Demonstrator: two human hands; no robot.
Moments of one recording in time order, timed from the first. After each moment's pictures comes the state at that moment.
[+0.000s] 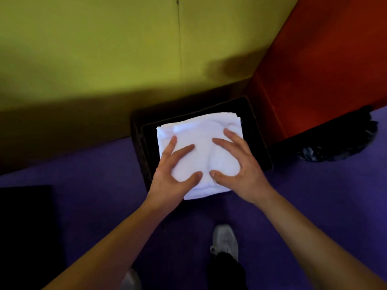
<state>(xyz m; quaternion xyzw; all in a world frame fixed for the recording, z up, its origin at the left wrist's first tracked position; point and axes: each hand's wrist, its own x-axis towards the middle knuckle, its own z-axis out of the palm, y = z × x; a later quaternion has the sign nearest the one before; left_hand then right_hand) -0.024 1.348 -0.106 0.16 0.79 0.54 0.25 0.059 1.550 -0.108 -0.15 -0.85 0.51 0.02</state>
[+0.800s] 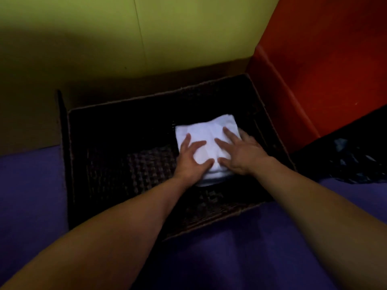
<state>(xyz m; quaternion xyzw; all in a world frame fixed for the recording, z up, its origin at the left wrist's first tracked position) -0.067 1.514 -0.419 0.19 0.83 0.48 0.21 -0.018 1.694 -0.359 -0.09 -0.96 0.01 -0.27</state>
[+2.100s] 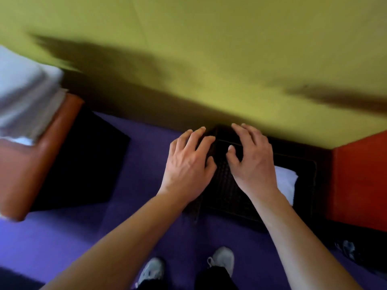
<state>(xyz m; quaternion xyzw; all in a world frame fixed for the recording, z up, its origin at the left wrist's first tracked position) -0.043 1.275 0.041 0.08 0.98 0.17 -0.03 -0.068 1.445 0.011 0.04 -0.95 0.29 0.08</state>
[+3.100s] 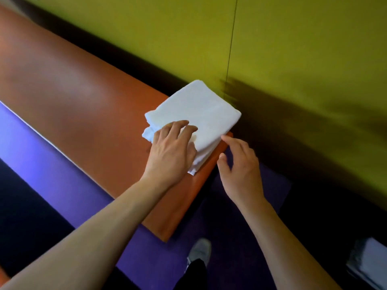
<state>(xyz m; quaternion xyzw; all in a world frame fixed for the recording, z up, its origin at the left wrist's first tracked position) -0.093 0.761 0.125 -0.08 0.99 0.12 -0.06 -0.132 0.945 0.088 0.15 -0.91 0.39 -0.05</state>
